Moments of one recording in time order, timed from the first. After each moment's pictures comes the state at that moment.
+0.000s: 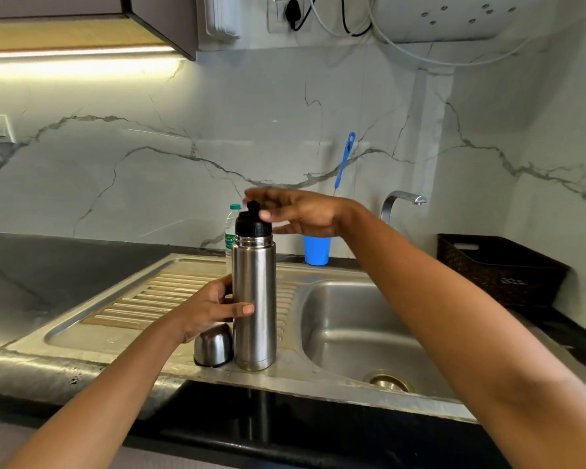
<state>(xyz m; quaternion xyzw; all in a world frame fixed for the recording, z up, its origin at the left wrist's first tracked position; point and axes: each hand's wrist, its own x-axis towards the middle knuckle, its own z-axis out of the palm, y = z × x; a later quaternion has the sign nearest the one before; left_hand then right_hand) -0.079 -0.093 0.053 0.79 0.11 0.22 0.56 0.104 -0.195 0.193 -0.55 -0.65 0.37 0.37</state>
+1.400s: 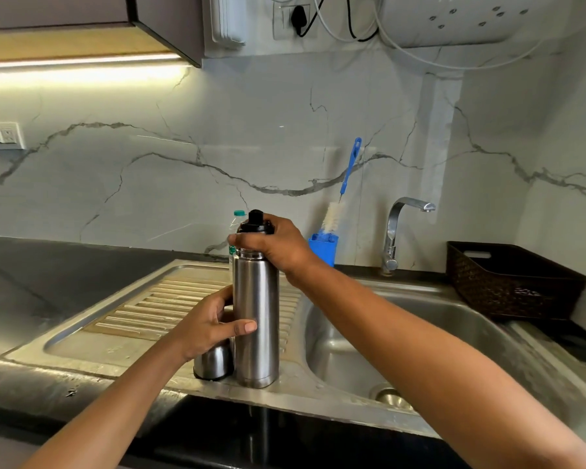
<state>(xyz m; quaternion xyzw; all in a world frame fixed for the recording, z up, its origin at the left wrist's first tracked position) -0.081 -0.103 0.046 0.81 0.10 0.29 0.50 0.057 -0.182 0.142 -0.56 -0.56 0.18 0.59</state>
